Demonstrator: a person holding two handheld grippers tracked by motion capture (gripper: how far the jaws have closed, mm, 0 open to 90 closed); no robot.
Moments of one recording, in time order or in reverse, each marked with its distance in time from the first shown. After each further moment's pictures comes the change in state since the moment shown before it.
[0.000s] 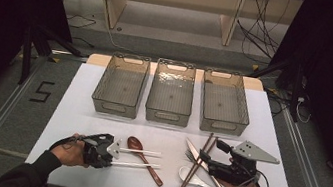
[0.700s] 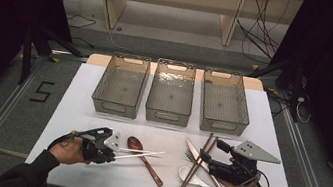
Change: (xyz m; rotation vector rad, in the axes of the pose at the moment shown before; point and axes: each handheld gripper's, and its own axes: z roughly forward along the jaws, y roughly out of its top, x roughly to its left) left arm 0.003 0.004 -0.020 -0.112 0.030 -0.087; right arm -0.001 0.000 -0.001 -0.005 0.005 0.014
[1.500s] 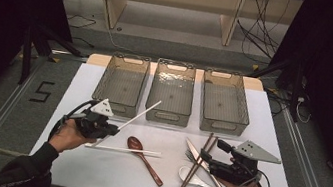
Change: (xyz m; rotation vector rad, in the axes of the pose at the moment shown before) left arm 0.045 -0.002 -0.038 -0.306 0.145 -0.373; right arm -0.001 0.000 -0.001 -0.003 -0.004 0.006
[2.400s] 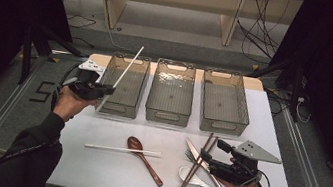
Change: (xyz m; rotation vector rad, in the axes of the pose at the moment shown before) left arm 0.076 0.041 -0.019 -0.185 0.160 -0.238; right arm 0.000 0.000 0.000 -0.002 0.002 0.005
